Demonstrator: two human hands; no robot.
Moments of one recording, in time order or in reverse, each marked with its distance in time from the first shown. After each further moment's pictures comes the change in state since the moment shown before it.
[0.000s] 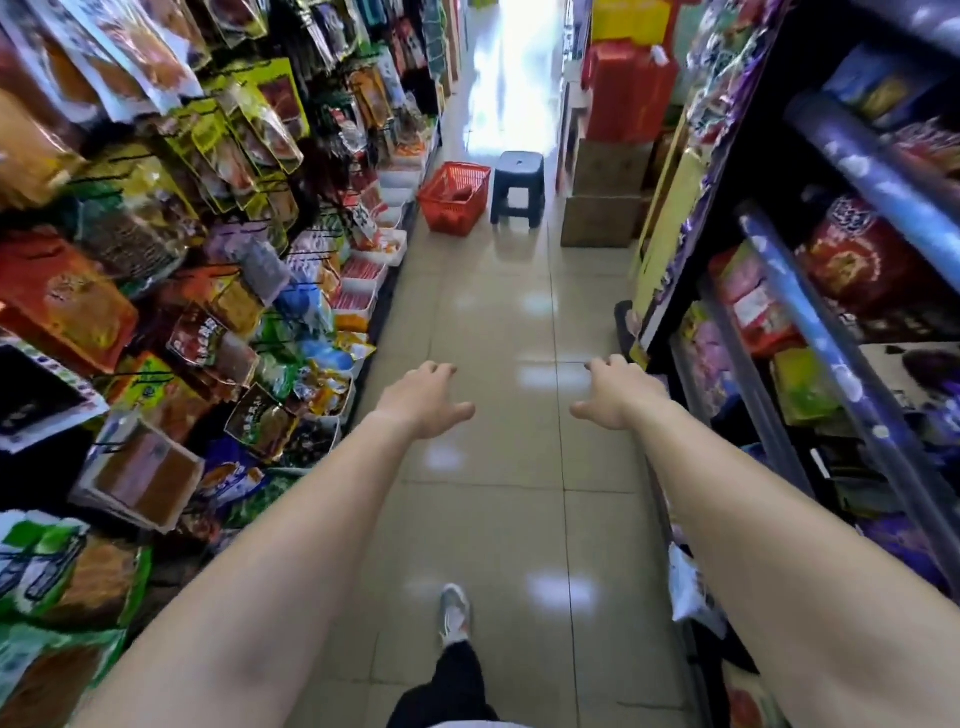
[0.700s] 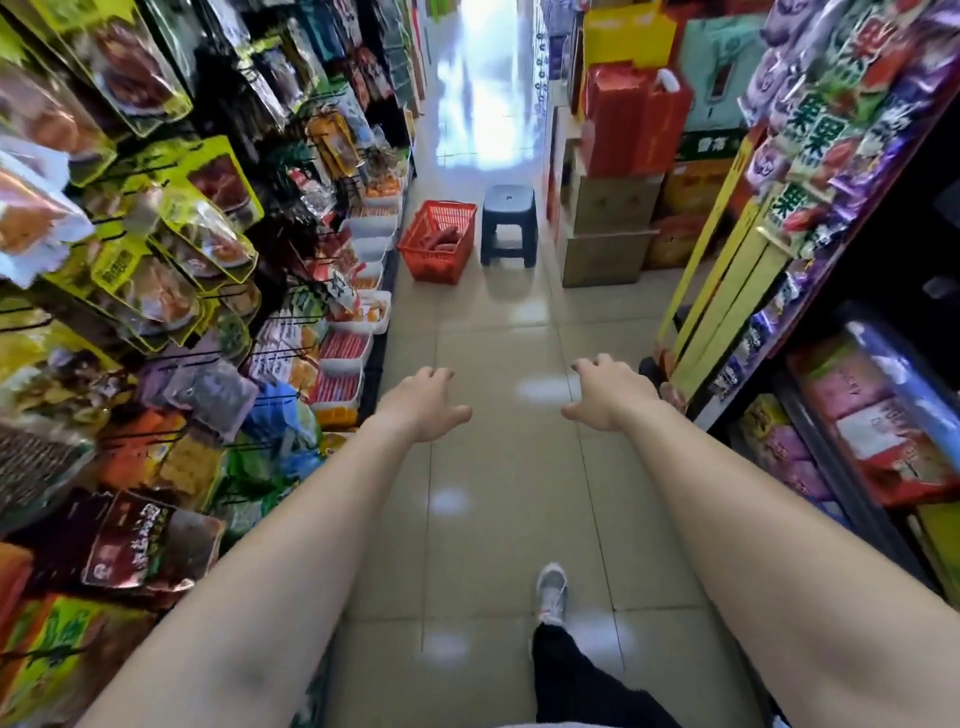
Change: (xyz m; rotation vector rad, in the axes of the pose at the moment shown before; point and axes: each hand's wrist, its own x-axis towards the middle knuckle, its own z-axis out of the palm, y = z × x) left_hand 0.396 -0.081 -0.161 0.018 -0.075 0.047; right_hand 0.379 -0.089 -0.146 0.041 0.031 0.016
